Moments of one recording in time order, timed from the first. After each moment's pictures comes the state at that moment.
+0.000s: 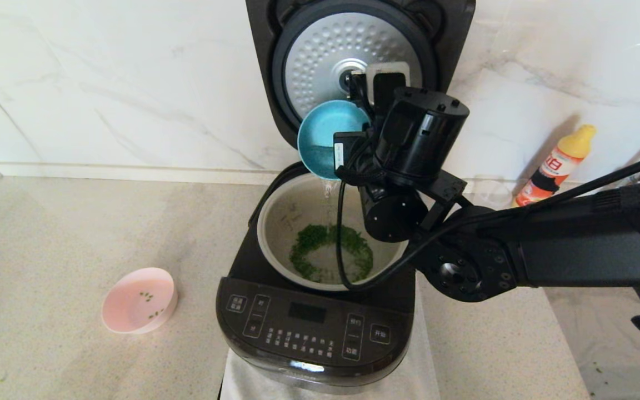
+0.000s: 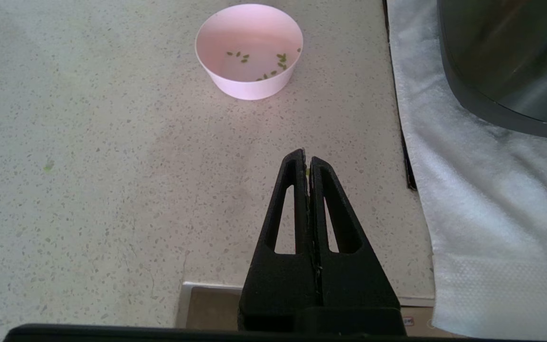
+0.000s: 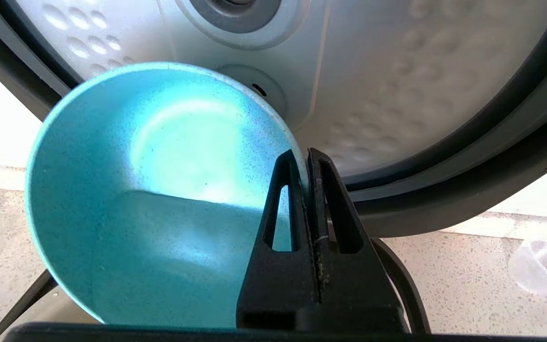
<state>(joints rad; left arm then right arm) -0.01 0.00 -0.05 0.15 -0.02 0.04 0.79 2.06 -1.56 -0.85 -0.81 -0.19</state>
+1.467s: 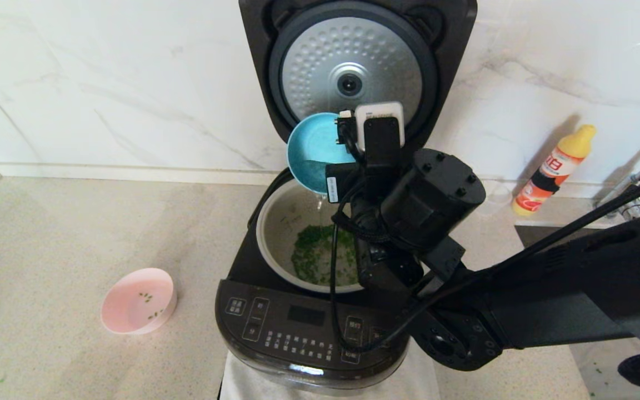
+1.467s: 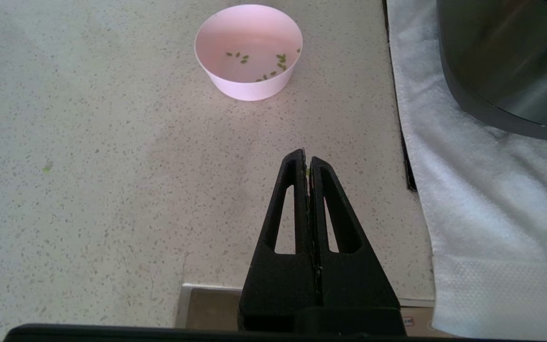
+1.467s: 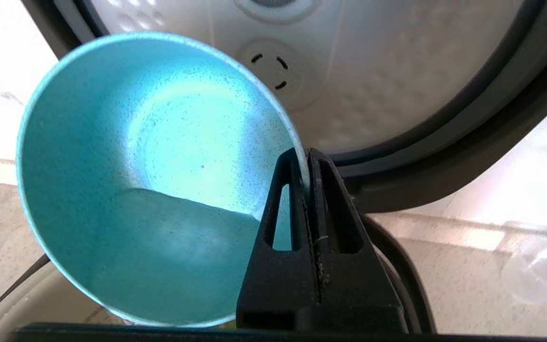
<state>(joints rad) -0.01 0.00 -0.05 0.15 -0.02 0.04 0.88 2.09 -1.32 -1.31 -0.81 -0.39</state>
